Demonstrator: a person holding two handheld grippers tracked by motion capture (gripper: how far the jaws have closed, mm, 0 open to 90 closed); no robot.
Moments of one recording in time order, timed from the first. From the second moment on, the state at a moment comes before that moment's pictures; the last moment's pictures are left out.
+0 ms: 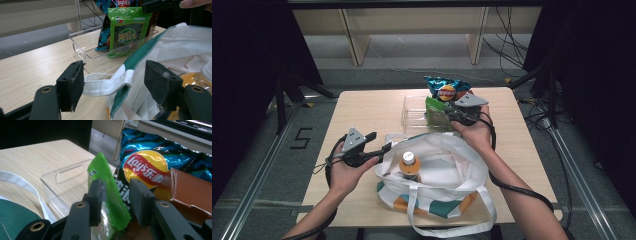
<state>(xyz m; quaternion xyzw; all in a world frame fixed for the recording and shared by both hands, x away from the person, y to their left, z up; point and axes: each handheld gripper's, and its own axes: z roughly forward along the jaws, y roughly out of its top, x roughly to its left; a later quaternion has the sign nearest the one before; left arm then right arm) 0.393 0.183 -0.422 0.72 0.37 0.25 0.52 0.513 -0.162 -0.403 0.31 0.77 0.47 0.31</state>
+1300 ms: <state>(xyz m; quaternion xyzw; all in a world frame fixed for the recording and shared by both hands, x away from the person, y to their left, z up) 0.392 0.184 -0.420 0.72 0.37 0.25 0.53 0.454 -0.207 -0.389 0.34 0.75 0.50 0.26</state>
